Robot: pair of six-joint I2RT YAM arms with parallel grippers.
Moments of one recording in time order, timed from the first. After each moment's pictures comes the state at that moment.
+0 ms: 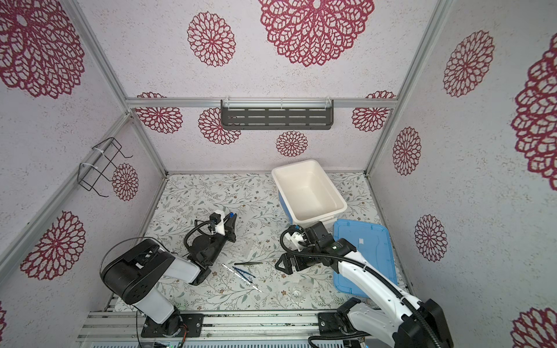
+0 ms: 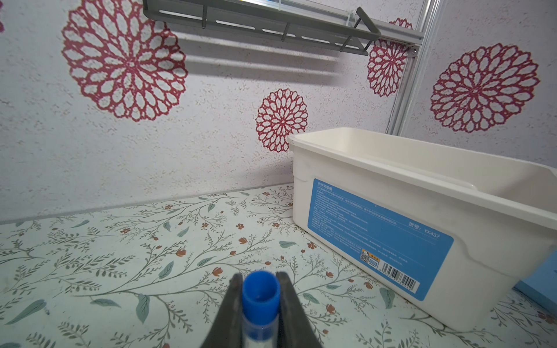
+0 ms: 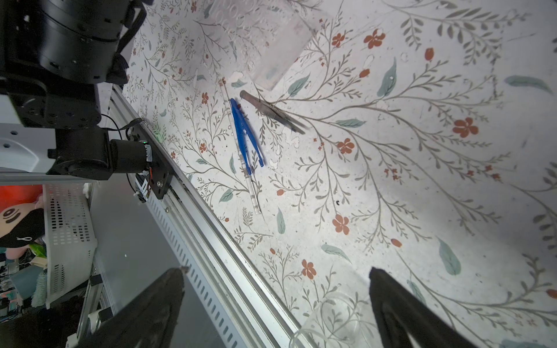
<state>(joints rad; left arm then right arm) -0.58 1.67 0.33 1.41 -0.23 -0.06 0.59 1.06 0.74 -0.69 -0.55 0.26</state>
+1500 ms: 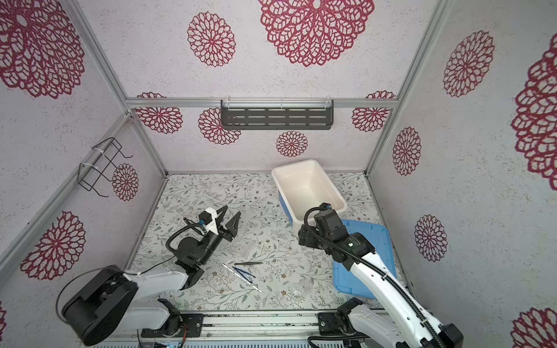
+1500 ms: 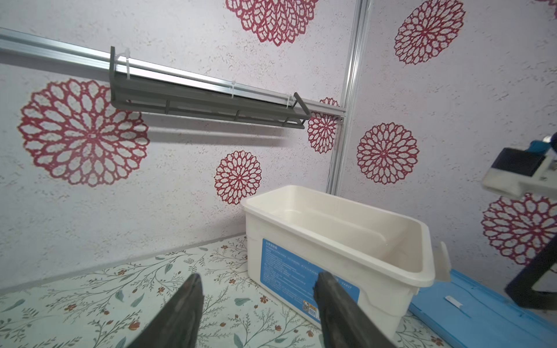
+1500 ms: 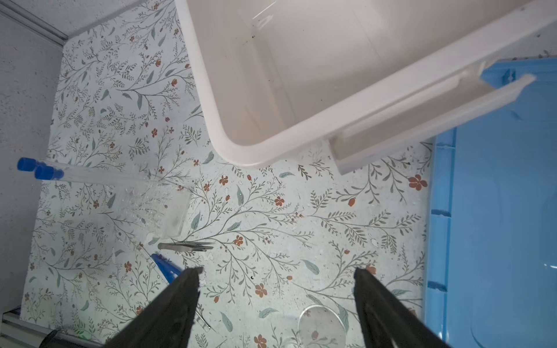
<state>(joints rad) -0.60 1.25 0.37 1.14 -0.08 -0.09 0.55 0.97 0.95 -0.82 0.06 0.62</state>
